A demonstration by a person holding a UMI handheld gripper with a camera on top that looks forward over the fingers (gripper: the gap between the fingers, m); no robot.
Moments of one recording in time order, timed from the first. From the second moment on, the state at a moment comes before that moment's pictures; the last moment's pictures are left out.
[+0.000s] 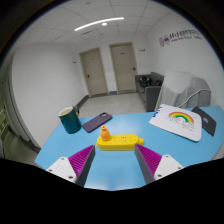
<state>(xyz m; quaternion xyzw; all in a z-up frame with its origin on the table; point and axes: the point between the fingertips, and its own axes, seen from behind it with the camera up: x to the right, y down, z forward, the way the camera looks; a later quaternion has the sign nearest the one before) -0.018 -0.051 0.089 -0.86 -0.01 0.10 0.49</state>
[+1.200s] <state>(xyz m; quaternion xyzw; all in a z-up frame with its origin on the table) 0.116 0.026 0.074 -0.89 0.04 -0.08 0.46</state>
